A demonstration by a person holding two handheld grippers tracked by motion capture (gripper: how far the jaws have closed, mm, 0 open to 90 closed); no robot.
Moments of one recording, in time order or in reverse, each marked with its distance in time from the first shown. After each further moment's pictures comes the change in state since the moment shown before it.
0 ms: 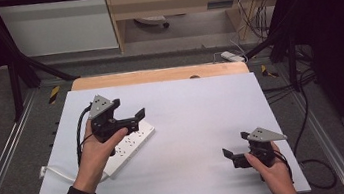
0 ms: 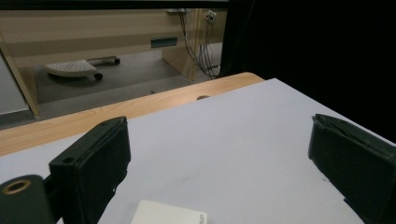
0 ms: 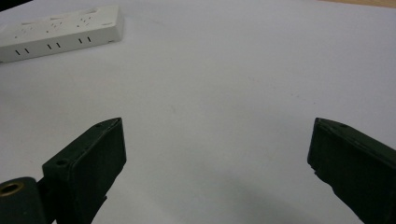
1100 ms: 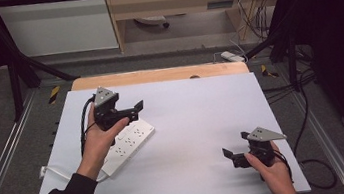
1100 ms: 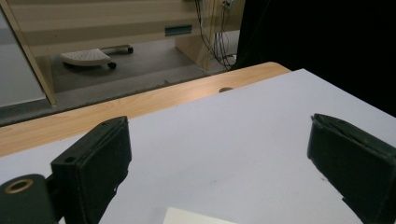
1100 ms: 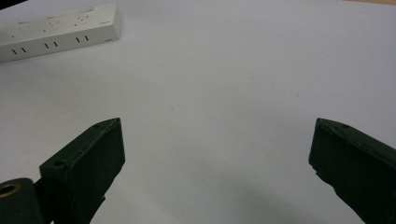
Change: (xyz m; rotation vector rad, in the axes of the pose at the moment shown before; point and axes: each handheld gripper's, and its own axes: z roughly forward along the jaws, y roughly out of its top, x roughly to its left) left arm 0.027 -0.002 0.034 0.062 0.056 0.006; right arm -0.001 -0.001 0.002 0.005 -0.002 0.005
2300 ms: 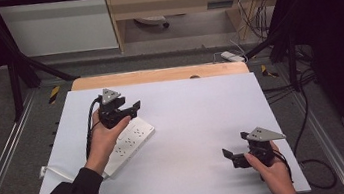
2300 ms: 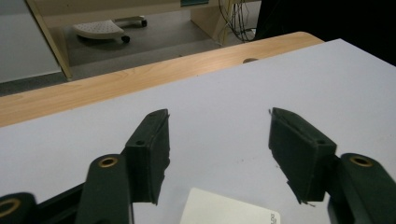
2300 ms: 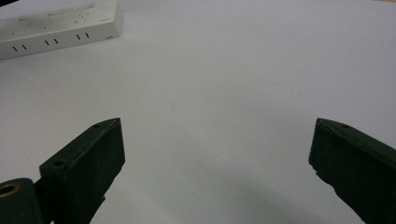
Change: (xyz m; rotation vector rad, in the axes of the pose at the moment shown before) left arm 0.013 -0.021 0.028 0.109 0.062 -0.008; right arm 0.000 0.000 0.000 0.012 0.005 -0.005
